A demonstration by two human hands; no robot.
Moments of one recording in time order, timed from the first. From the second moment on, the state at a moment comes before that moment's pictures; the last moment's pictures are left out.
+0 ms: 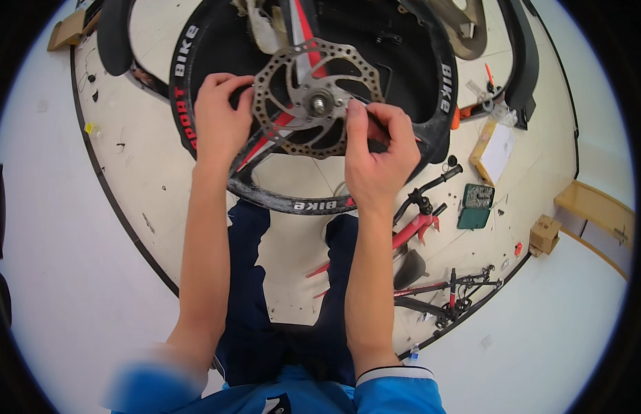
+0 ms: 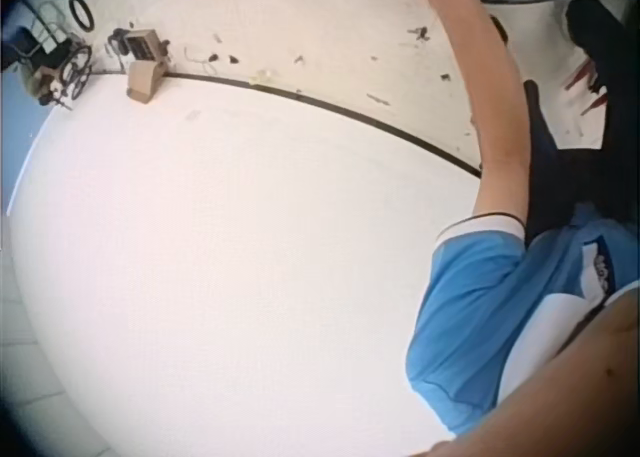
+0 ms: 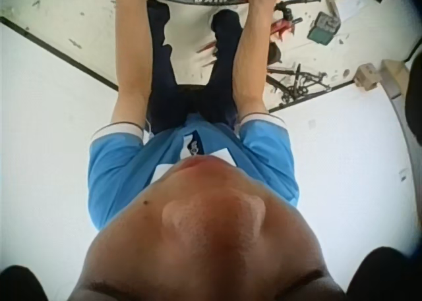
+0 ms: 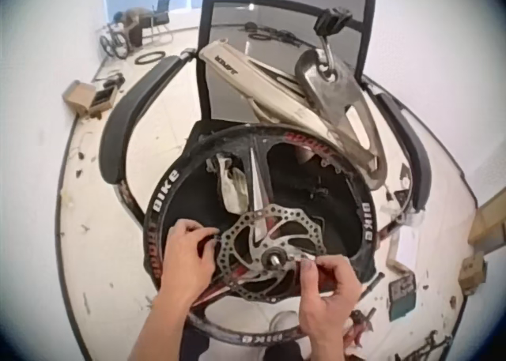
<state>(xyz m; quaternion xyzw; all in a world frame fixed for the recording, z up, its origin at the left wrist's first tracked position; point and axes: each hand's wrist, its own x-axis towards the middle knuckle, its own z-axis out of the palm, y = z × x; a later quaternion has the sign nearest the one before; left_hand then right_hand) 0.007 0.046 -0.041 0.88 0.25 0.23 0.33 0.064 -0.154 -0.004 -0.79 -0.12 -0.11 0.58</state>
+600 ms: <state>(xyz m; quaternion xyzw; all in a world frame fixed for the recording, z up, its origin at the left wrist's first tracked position) 0.003 0.011 -0.005 0.80 0.16 0.42 0.39 0.063 -0.167 0.000 -0.75 -0.09 -0.03 0.66</state>
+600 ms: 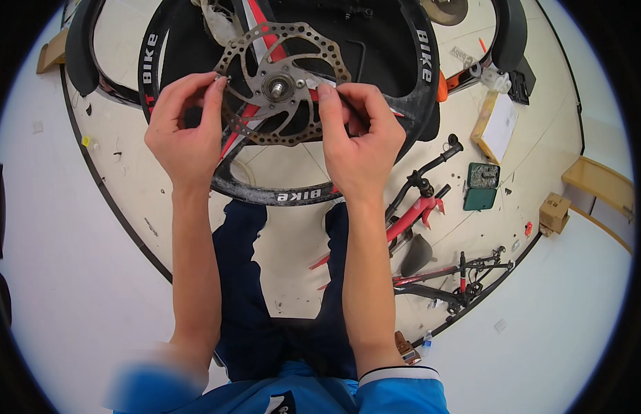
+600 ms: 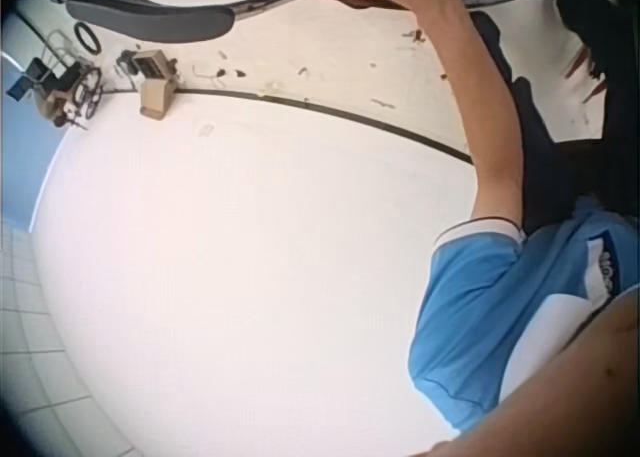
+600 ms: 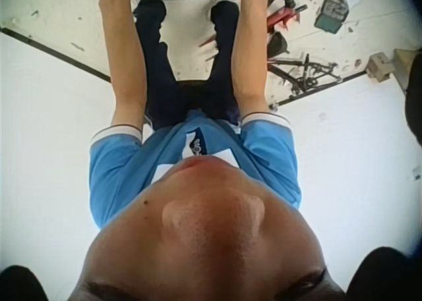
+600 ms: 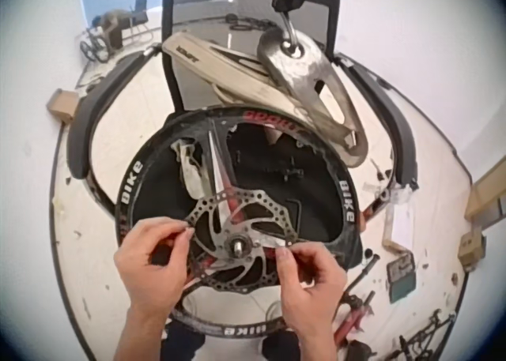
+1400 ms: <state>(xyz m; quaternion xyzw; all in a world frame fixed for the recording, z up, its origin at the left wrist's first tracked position) 0.000 -0.014 -0.004 0.85 0.13 0.36 0.37 0.060 -0.165 -0.003 -0.75 -0.10 0.02 0.66</state>
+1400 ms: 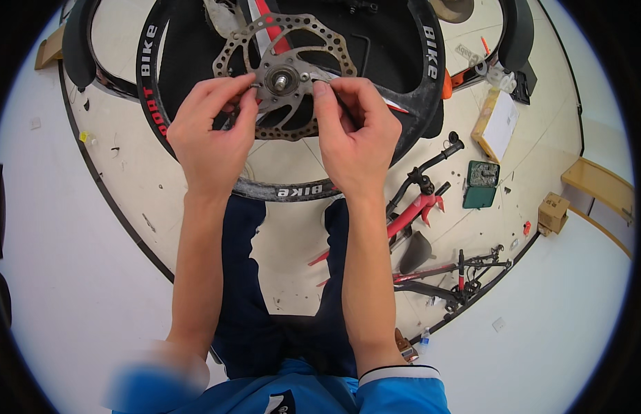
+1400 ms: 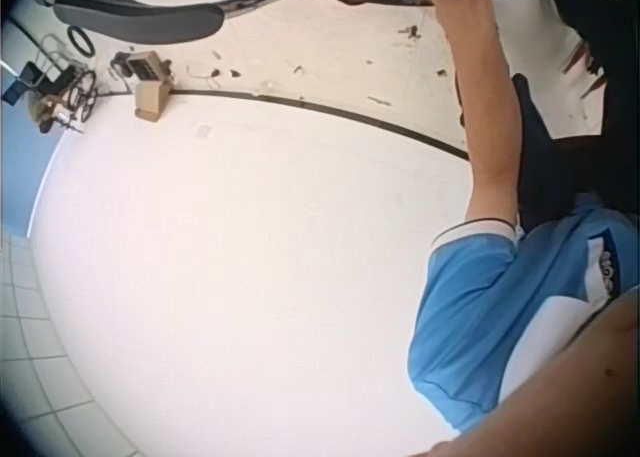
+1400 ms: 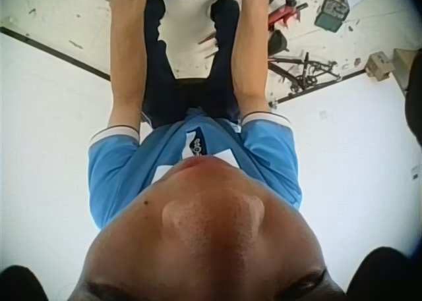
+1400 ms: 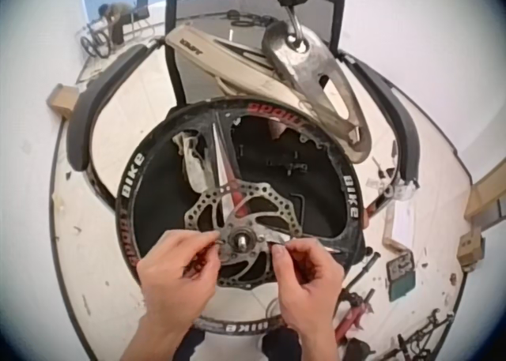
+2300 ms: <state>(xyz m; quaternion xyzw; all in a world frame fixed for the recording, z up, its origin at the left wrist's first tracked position) -0.004 -0.016 0.004 0.80 0.22 0.23 0.50 0.061 -0.167 -0.002 -0.74 -0.09 0.02 0.67</state>
